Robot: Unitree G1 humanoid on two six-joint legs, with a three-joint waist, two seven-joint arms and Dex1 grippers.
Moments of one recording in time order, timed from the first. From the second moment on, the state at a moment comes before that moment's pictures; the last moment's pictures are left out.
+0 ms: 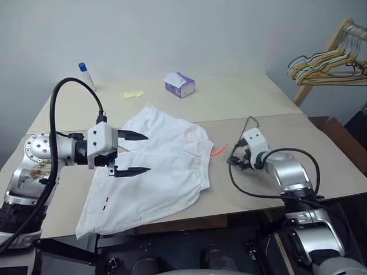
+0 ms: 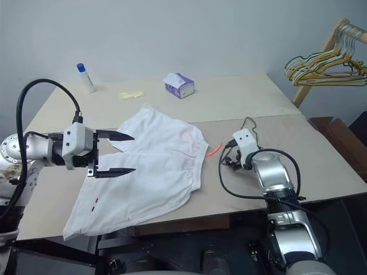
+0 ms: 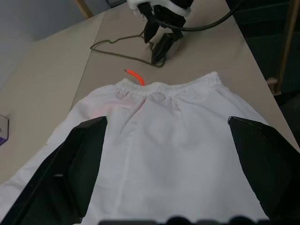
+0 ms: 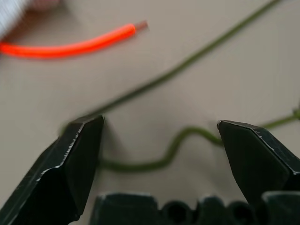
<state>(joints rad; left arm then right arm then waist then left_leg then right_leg) -0.36 0.88 0.03 -0.15 -0.41 0.16 -1.27 -0.51 -0.48 0.08 0.20 -0.02 0.86 0.46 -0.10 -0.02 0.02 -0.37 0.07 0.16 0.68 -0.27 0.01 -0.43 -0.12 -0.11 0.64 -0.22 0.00</state>
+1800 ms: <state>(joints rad) -0.38 0.74 0.08 -0.24 -0.57 0.29 -1.12 -0.73 -0.36 -0.07 0.58 0.04 0.86 0.23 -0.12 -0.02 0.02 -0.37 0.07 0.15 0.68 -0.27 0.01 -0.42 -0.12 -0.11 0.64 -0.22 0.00</state>
